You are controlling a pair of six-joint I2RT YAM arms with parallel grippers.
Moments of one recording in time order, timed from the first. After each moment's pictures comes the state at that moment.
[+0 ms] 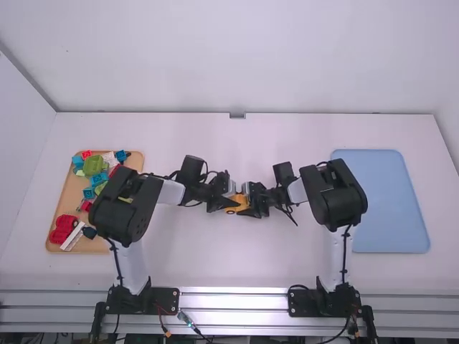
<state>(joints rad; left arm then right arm) -0.30 1.97 0.83 0.17 0.98 0.87 0.29 2.17 0.87 0.16 -1.09 -1.12</state>
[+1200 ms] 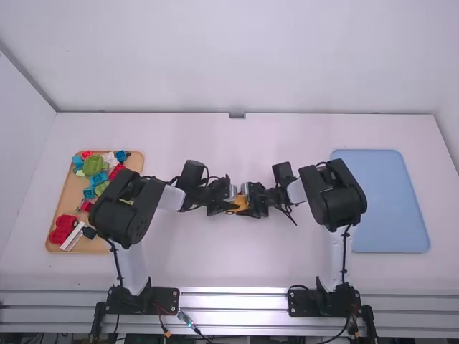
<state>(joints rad) -0.32 1.96 0.76 0.29 0.88 0.85 0.30 2.17 0.87 0.17 -1.09 -1.12</state>
